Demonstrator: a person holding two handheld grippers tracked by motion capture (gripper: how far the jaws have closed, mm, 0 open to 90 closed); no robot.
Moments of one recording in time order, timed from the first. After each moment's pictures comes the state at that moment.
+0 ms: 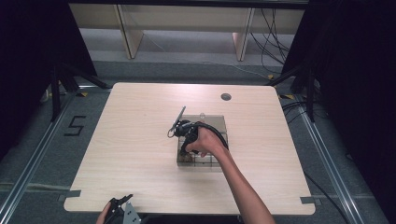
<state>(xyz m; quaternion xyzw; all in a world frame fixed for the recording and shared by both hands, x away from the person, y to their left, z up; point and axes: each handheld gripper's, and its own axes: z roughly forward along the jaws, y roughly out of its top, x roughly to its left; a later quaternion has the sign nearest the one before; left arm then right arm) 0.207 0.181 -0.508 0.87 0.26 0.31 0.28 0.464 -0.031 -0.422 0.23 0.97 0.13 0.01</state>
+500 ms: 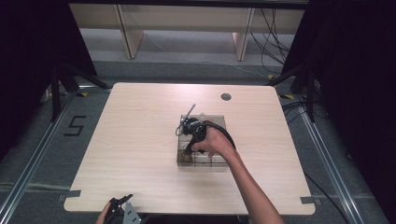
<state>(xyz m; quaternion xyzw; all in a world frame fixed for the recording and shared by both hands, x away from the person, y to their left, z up) 0.207 0.180 -0.509 0.87 0.26 0.32 0.28 0.457 -0.053 -0.409 0.25 0.95 0.16 0.02</state>
